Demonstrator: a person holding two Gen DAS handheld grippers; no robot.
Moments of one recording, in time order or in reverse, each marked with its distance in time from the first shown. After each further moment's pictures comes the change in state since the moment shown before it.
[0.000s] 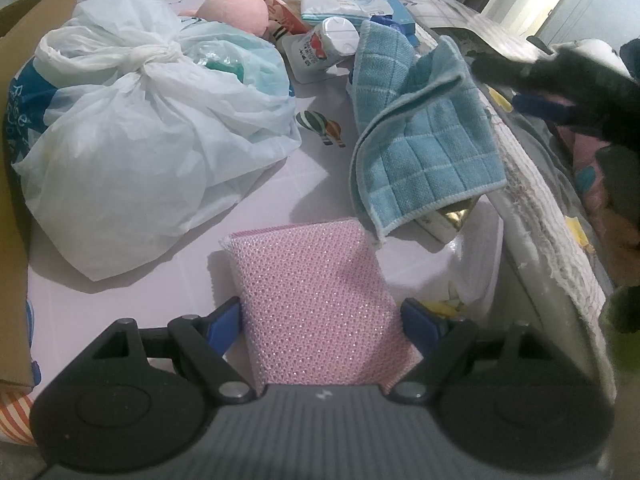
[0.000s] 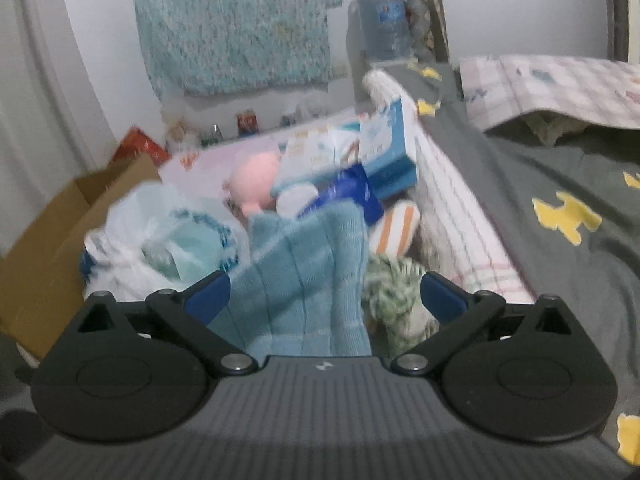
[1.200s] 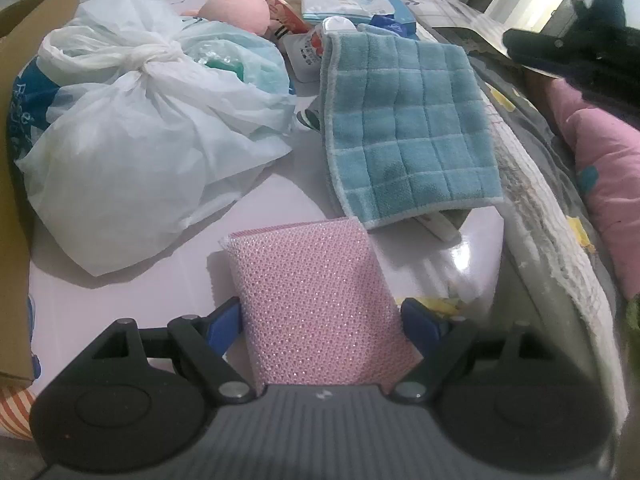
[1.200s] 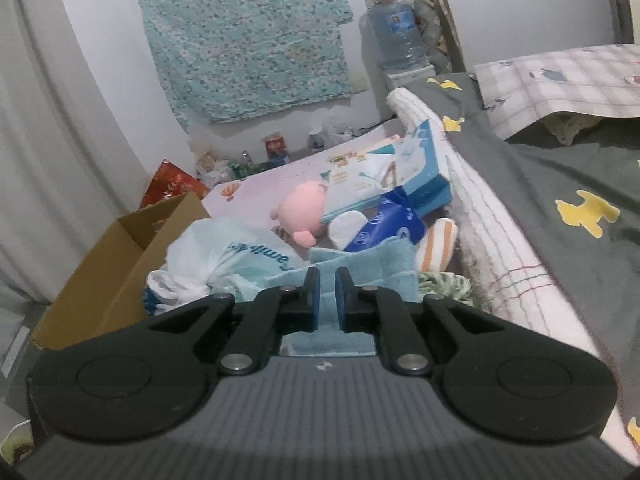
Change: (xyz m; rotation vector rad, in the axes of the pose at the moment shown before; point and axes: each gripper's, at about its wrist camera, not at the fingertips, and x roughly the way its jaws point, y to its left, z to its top) left arm 0.001 -0.001 -0.001 -0.006 0.001 0.006; right arm -0.040 0.008 0.015 0.123 -0.063 0.091
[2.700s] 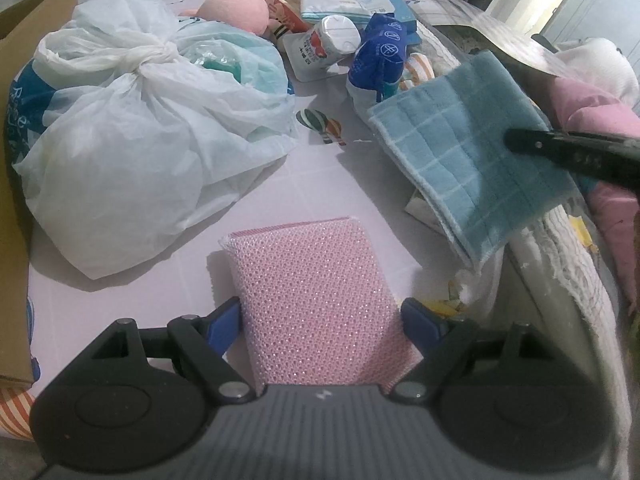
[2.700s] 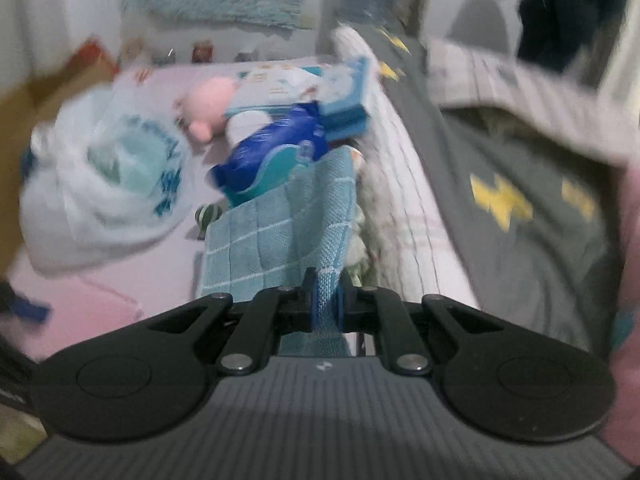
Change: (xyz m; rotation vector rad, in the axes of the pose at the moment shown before) left arm 0.002 0.000 0.004 0.012 0.008 0.004; right arm 0.029 0.023 -0.044 -0.429 0.186 -0.358
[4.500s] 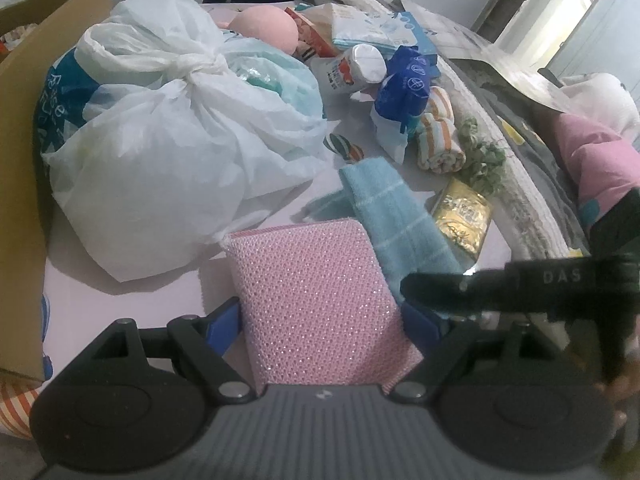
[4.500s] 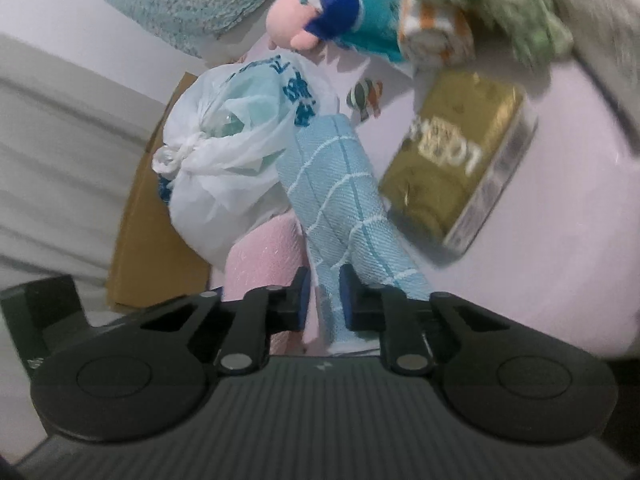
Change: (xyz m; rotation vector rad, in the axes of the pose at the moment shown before) left arm -0.012 0.026 -0.002 -0.065 -0.070 -0.021; right arm 0.068 0.005 -0.077 0.729 0.234 0.792
